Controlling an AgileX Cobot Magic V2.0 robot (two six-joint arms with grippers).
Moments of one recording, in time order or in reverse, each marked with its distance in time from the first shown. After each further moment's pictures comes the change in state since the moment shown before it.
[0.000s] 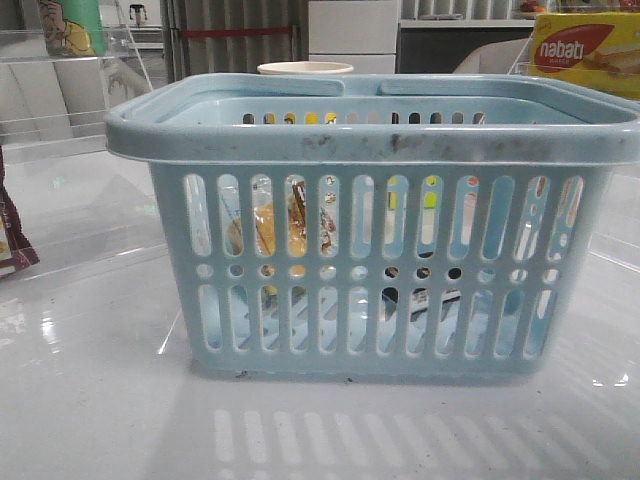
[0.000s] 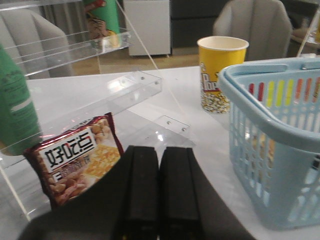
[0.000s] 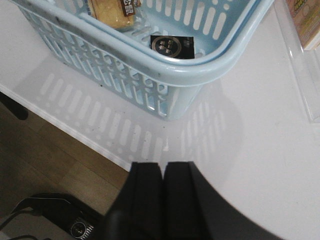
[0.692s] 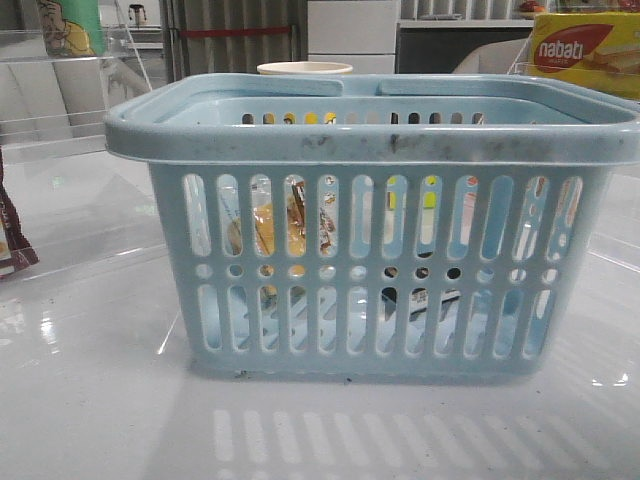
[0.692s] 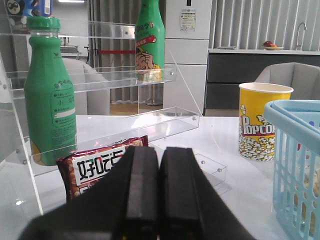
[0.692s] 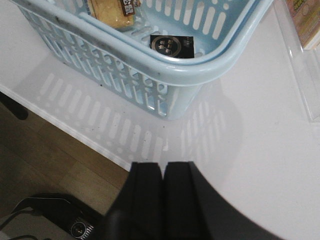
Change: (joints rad) left arm 0.124 -0.110 0.295 -0.041 -0.399 0.000; right arm 0.000 0.000 0.000 0.000 0.000 0.000
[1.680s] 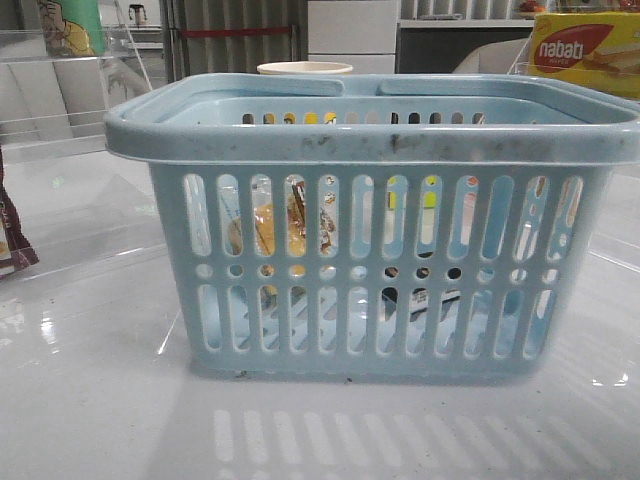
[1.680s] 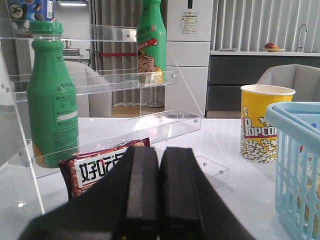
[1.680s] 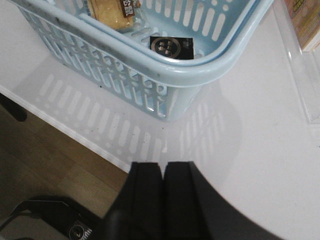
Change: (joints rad) left arm 0.000 0.000 0.000 0.000 -0.007 0.000; right arm -0.017 -0.028 0.014 -0.004 -0.014 0.002
